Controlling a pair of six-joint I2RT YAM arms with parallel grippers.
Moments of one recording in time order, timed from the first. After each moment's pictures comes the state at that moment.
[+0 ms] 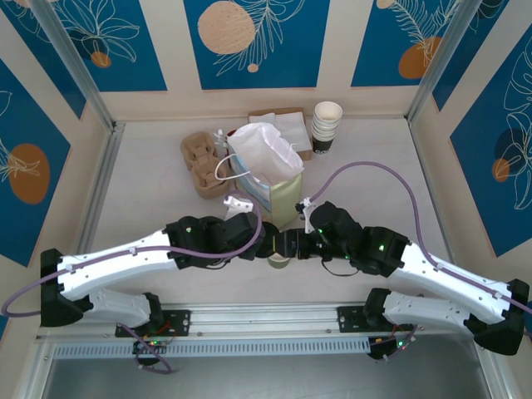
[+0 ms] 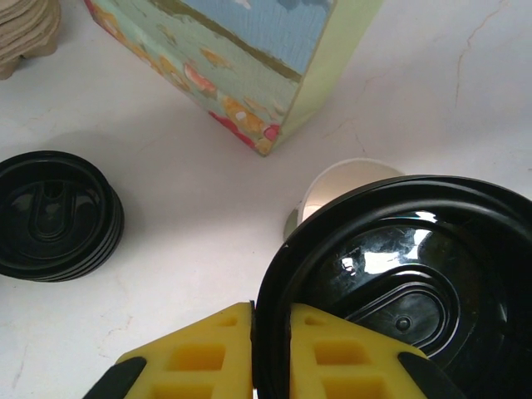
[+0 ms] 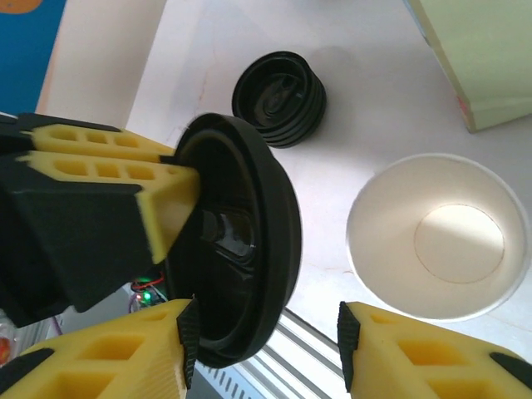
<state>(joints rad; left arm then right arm) -1.24 1.26 1.21 -0.96 -0.41 -0.87 1.05 0.90 0.90 -0.68 -0.04 0.85</state>
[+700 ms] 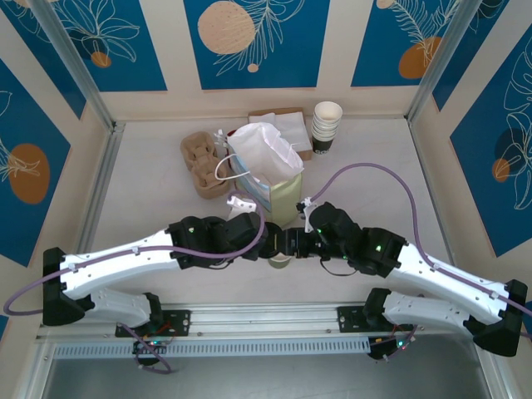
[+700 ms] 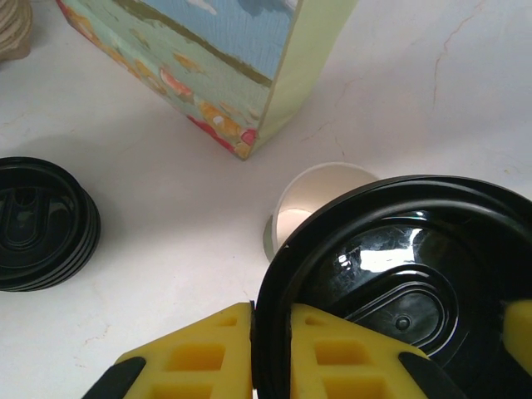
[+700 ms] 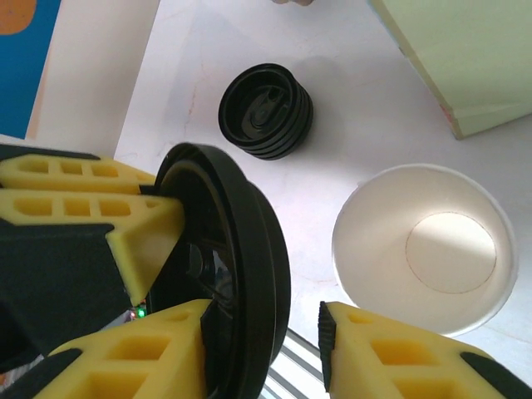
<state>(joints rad) -1.25 1.27 1.22 -0.93 -0.39 -0.87 1.02 0.90 0.87 -0.63 -0.03 0.87</state>
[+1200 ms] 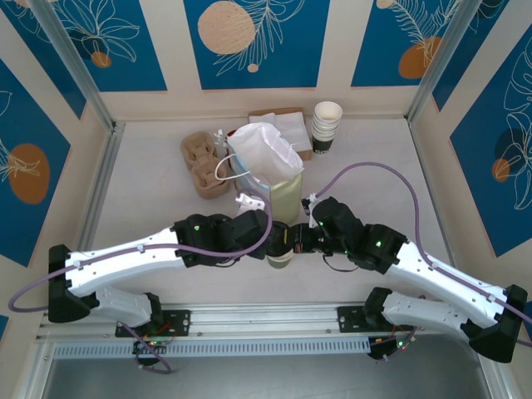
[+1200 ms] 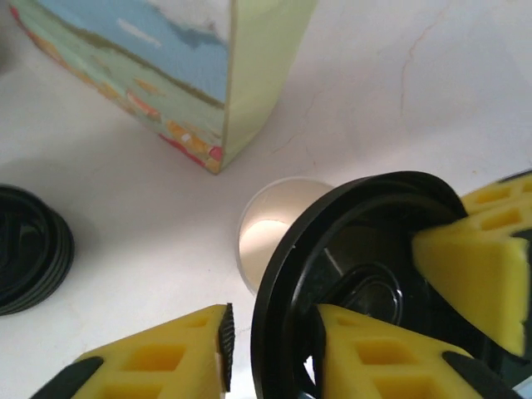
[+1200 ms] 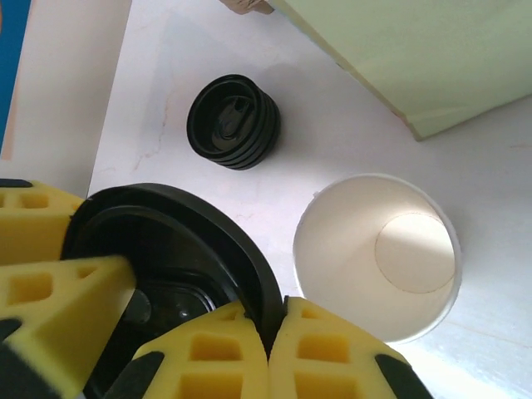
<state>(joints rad) -1.26 1.32 1.28 -0.91 -0.38 -0.81 0.93 0.91 0.86 -0.67 -0.07 0.86</state>
